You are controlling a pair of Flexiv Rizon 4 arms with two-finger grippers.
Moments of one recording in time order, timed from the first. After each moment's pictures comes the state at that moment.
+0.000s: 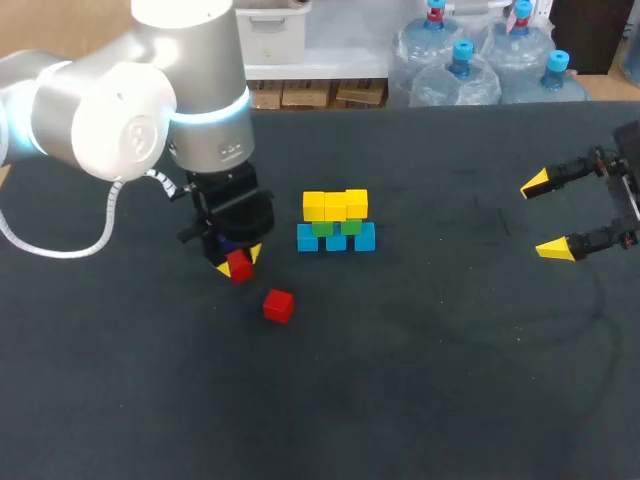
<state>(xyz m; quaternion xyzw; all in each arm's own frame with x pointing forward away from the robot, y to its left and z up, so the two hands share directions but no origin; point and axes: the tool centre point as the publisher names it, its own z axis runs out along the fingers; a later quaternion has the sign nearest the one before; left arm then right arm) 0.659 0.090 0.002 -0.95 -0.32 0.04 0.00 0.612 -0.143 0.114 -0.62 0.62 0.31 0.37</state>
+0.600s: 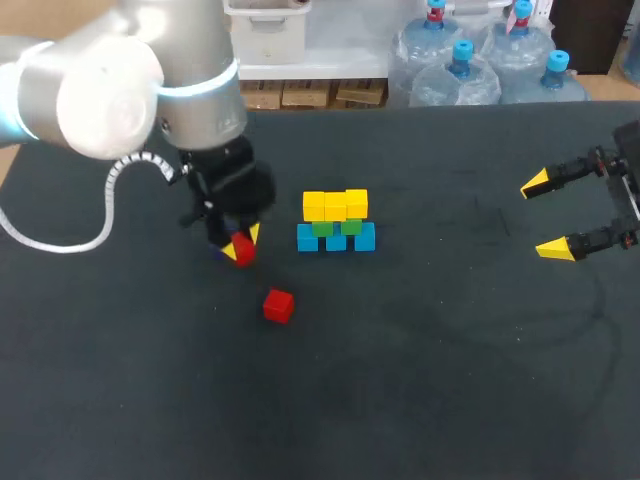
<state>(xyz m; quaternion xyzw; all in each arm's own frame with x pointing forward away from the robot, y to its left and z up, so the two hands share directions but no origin) 0.669 0.082 0.042 -0.91 -0.41 0.06 -0.03 0.612 -0.143 0.114 -0.62 0.62 0.31 0.37</state>
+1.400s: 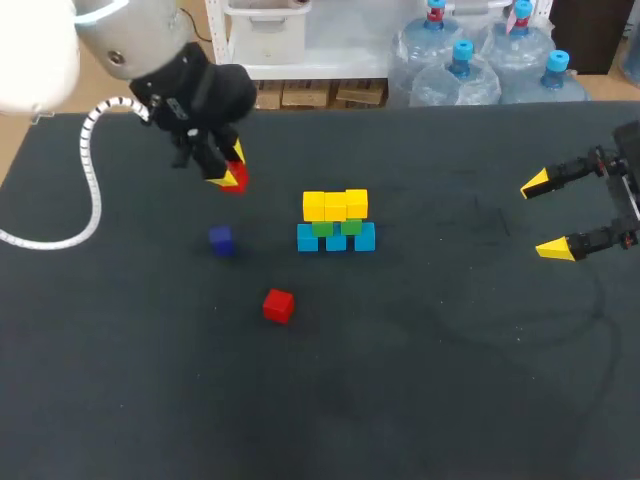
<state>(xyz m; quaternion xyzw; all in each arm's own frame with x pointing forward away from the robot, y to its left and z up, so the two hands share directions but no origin) 0.696 0.082 0.136 -0.77 -0.62 0.06 -0.15 0.612 -0.143 0.114 -0.62 0.62 0.31 0.37</state>
